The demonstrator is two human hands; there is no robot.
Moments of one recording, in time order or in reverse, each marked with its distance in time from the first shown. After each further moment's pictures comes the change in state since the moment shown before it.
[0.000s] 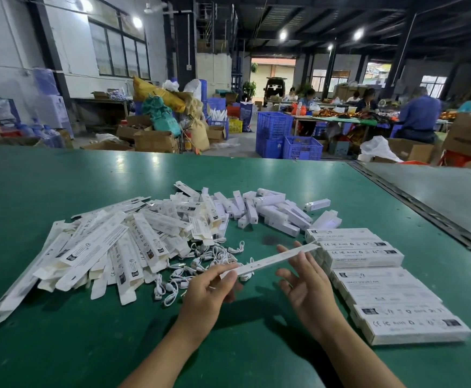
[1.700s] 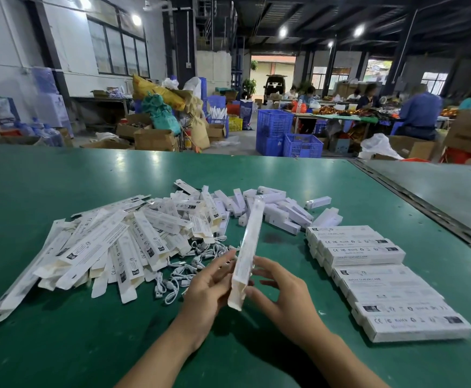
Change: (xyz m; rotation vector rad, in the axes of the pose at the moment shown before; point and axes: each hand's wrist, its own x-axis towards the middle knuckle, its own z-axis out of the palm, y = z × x) left_hand 0.009 -0.017 -0.004 -0.292 -0.110 -0.206; right_hand -0.022 0.014 0.021 -1.238 -0.247 -0.515
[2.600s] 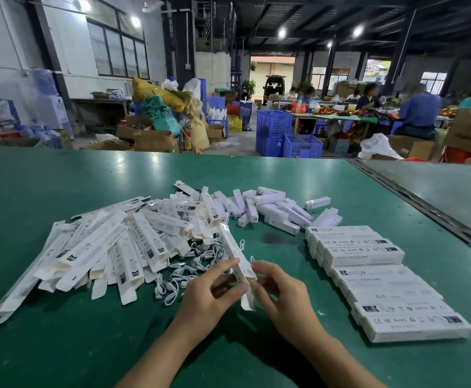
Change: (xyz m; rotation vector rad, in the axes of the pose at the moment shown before) left_hand -0.007 0.006 -0.006 0.516 0.006 0.194; right_hand -0.002 -0.003 0.002 0.068 0.073 -0.020
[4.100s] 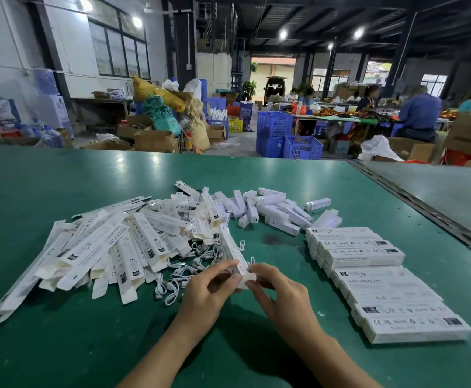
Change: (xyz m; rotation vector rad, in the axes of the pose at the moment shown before) left_hand 0.006 -0.009 0.004 -0.091 0.084 0.023; right_hand 0.000 0.003 0.008 -0.190 0.111 -0.183
